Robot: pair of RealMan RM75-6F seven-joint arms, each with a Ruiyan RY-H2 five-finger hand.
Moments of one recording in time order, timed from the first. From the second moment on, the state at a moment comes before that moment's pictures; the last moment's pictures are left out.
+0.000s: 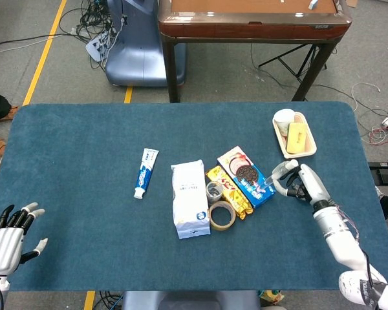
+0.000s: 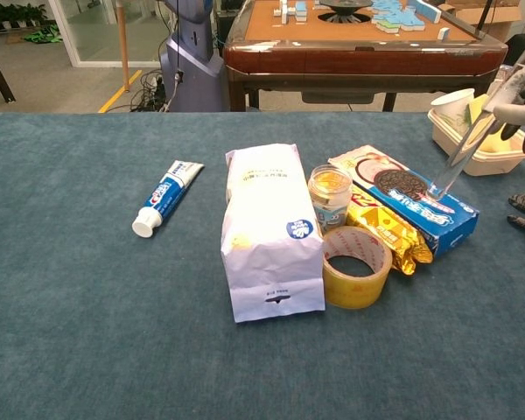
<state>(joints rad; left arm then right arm) -0.05 -1.18 -0.02 -1.62 1.54 1.54 0.12 0.44 -1.16 0.27 -1.73 -1.10 0.93 0.37</state>
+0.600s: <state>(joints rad) -0.05 -1.18 -0.02 -1.62 1.54 1.54 0.12 0.43 -1.20 0.26 -1.72 -1.13 1.01 0.29</state>
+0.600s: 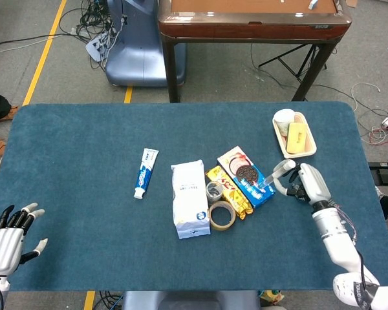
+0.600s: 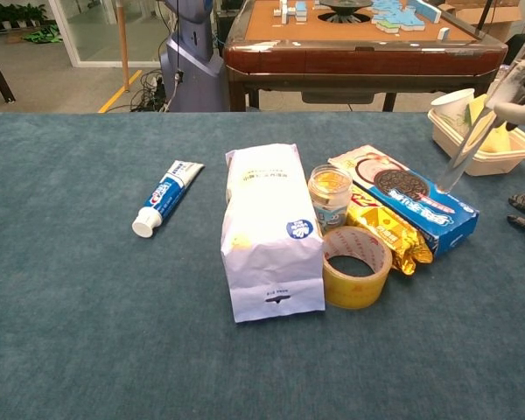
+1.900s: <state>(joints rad) -0.03 -1.19 -0.01 -1.59 1.54 1.55 0.08 0.63 -1.38 0.31 -1.65 -1.16 0.88 0.35</state>
